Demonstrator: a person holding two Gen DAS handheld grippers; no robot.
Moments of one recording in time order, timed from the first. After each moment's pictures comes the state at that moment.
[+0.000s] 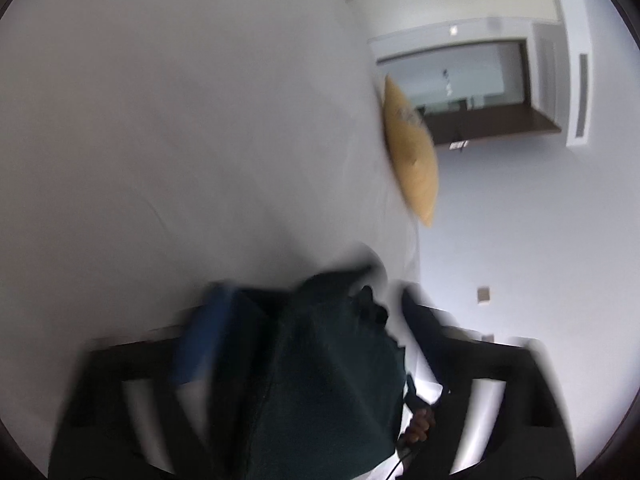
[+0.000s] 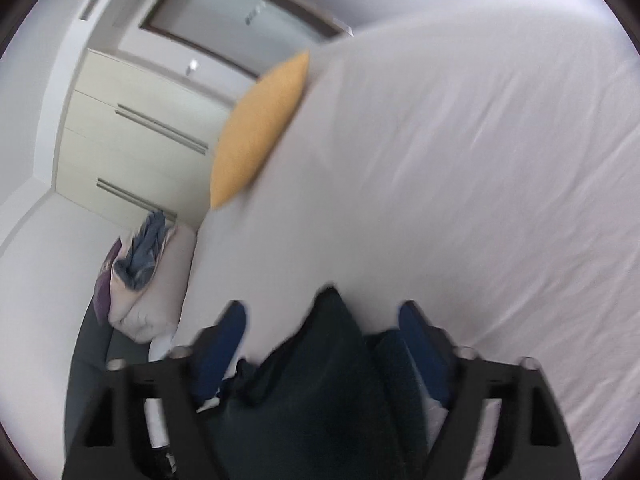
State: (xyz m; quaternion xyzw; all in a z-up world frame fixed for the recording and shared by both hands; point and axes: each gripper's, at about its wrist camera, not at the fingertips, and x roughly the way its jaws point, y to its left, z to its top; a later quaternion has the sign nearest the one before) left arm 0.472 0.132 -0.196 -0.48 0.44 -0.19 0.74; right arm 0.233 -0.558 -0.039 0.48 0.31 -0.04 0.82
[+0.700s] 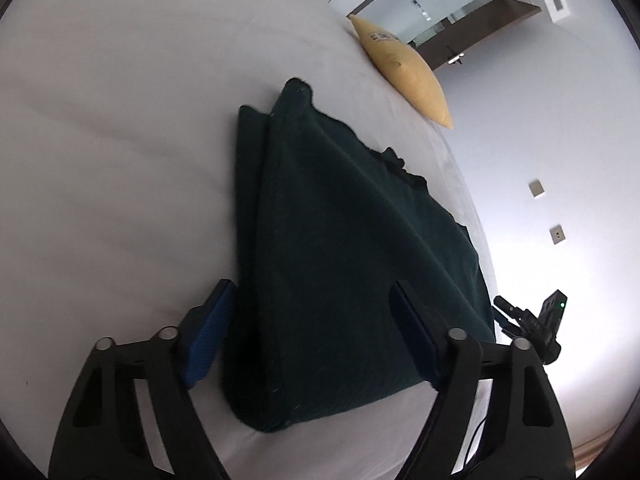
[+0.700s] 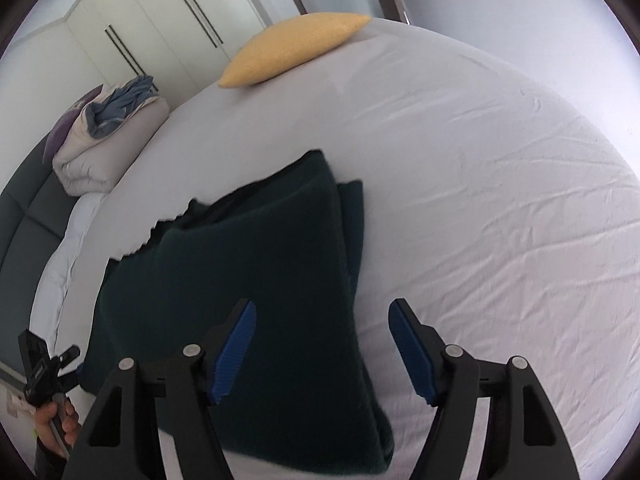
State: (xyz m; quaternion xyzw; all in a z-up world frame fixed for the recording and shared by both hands) left arm 0.343 0.064 -0.197 -0.28 0.48 -0.21 0.80; right arm 0.143 -0.493 -0.018 0.23 0.45 -0.02 0.86
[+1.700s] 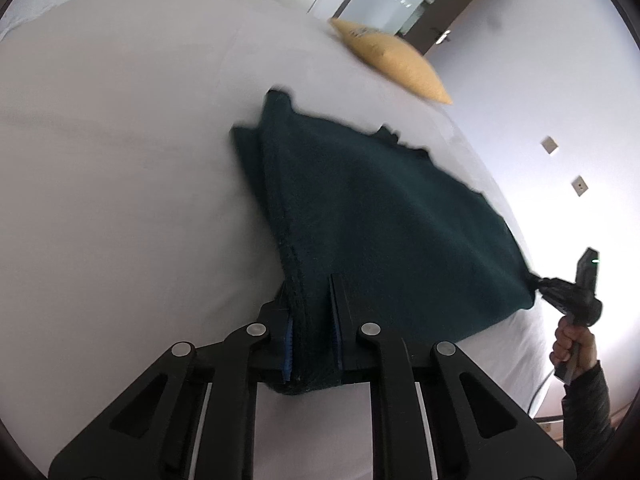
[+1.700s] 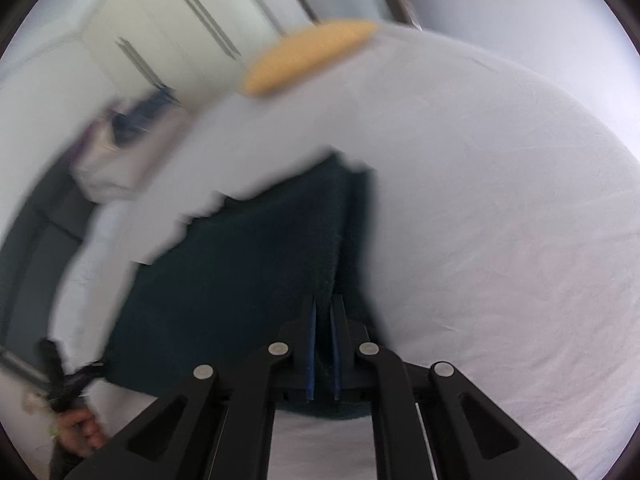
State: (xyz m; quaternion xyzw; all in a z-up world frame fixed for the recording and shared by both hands) left arm 0.289 0.053 -0.186 -0.18 0.46 -0.20 0.85; right arm 0.117 -0.492 -0.018 0.25 0.45 -0.02 0.86
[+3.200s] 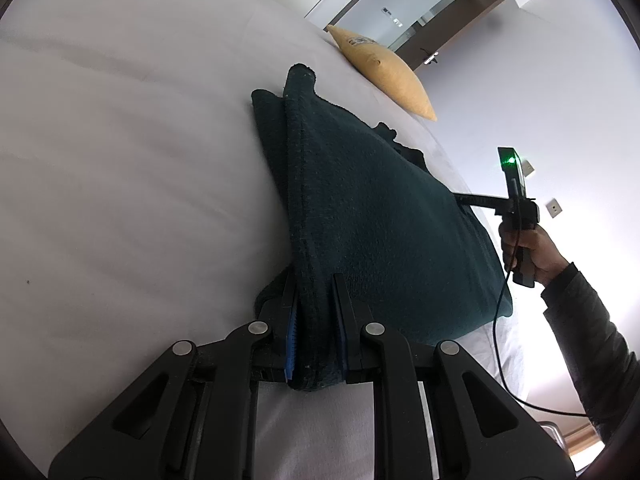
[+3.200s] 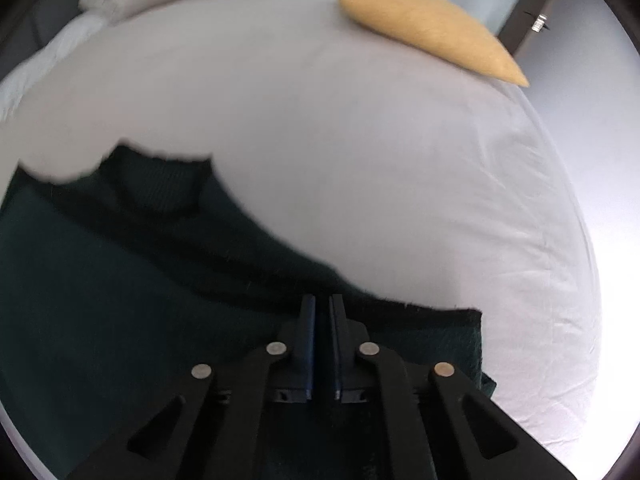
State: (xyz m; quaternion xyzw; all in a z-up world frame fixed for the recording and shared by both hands) left arm 0.278 0.069 -0.226 -0.24 0.43 -0.23 0.84; right arm 0.338 -0.367 -0.039 -0.09 0.54 0.00 0.84
